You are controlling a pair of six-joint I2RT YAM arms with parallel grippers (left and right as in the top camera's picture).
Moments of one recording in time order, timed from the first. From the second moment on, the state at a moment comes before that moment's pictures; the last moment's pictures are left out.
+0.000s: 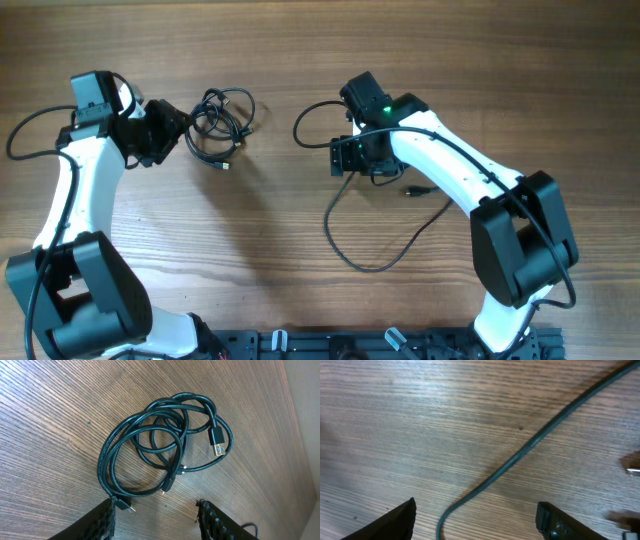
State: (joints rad) left arm 0.28 1.67 1.16 -0.61 0.42 -0.55; right arm 0.52 1.93 1.40 -0.86 -0.17 0.46
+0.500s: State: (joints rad) left arm 0.28 1.67 1.16 -0.61 0.42 -0.55; right arm 0.53 1.93 1.13 -0.42 -0.17 0.77
